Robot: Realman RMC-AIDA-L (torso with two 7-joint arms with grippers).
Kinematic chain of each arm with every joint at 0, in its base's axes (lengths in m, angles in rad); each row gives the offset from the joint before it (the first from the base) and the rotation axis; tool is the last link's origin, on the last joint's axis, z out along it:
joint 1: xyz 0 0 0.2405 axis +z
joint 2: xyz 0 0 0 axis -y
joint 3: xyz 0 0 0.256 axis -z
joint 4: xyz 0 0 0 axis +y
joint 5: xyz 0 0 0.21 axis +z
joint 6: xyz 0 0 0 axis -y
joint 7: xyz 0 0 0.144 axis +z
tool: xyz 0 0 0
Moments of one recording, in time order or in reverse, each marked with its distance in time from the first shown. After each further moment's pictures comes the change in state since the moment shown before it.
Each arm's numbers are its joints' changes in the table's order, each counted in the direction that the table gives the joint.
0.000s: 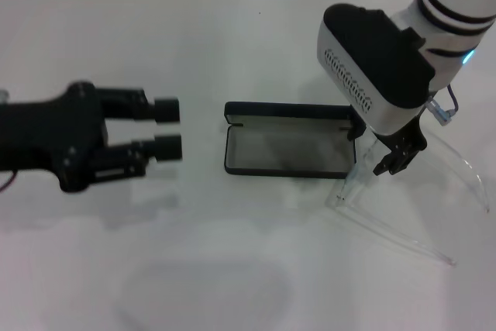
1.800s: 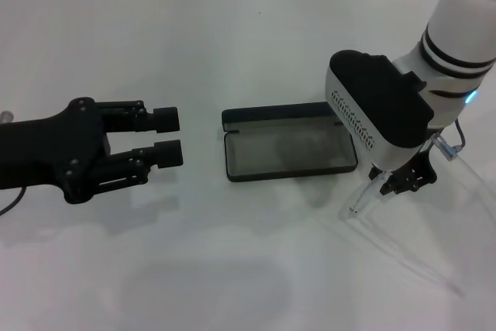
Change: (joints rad) left arm 0.025 0.025 0.037 -0.078 0.005 0.001 0.047; right arm -0.045 0.000 0.110 0.066 0.034 -0.067 0.042
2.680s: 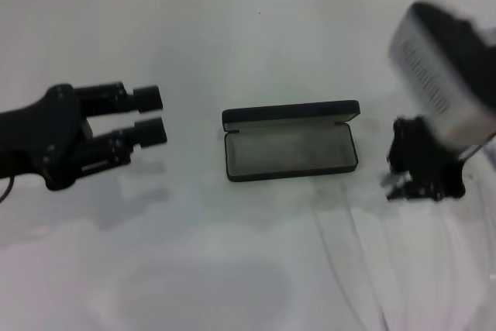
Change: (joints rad) left arm 0.031 0.007 0.030 0.000 -0.063 -0.010 0.000; right arm -0.240 0.003 -0.231 -0.428 0.032 0.274 0.089
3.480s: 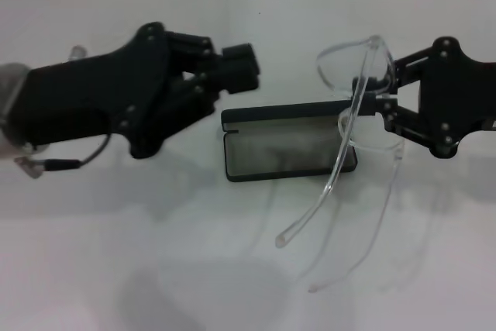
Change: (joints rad) left arm -0.158 0.053 -0.180 -0.109 -0.230 -0.017 0.112; right arm -0.435 0.000 -0.349 0.141 0.910 -0.150 -0.429
